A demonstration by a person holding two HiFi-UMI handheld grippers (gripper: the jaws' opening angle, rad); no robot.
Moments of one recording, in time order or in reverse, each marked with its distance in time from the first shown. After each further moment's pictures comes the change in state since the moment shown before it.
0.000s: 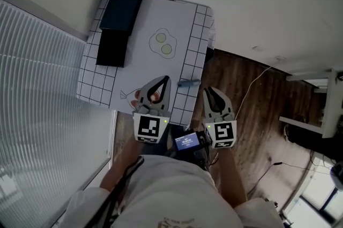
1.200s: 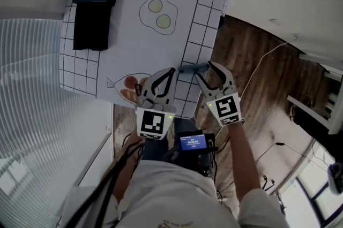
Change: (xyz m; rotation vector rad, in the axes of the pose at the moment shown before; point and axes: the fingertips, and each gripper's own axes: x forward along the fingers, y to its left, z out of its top) left arm 0.044 -0.026 -0.125 -0.104 0.203 -0.063; right arm 0.092 0.007 -0.125 -0.089 0.225 0.287
